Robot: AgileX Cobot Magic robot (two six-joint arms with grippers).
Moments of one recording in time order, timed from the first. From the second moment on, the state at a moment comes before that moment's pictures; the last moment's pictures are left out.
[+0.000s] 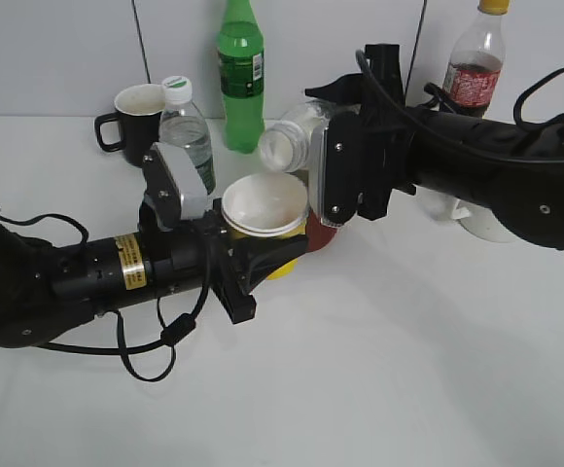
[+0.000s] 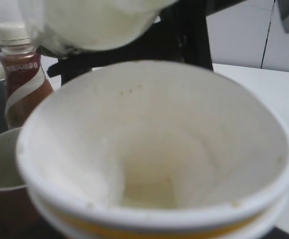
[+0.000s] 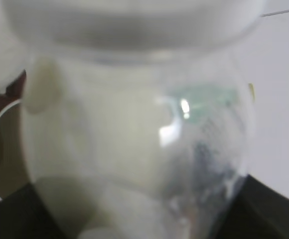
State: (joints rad) left arm -0.51 2.06 -0.72 0.70 -1.20 -0.20; right arm 0.52 1.79 -0.84 -0.27 -0.63 -1.18
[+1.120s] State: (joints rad) left arm -0.51 2.06 -0.72 0.73 -1.20 -0.20; right arm 0.52 1.79 -0.84 -0.27 -0.64 -1.32
